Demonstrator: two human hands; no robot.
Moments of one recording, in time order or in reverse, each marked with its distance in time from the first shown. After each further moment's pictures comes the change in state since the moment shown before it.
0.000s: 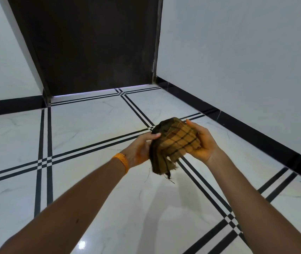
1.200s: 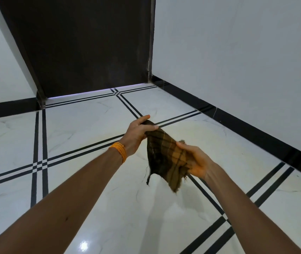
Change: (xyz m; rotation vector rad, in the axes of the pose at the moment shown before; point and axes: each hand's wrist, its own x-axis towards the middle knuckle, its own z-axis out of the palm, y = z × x) left_hand 0.010 0.032 0.025 0.289 0.293 0.245; right_hand -0.016 0.034 -0.044 -0.079 0.063 0.170
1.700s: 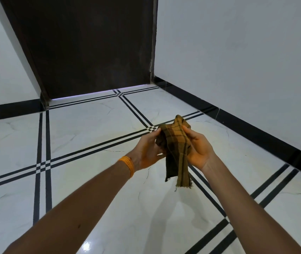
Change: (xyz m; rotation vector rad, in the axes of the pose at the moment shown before) left_hand -0.022 -0.027 0.020 -0.318 -0.305 -0.290; right_hand 0.005 -0.023 0.035 0.166 0.061 -0.199
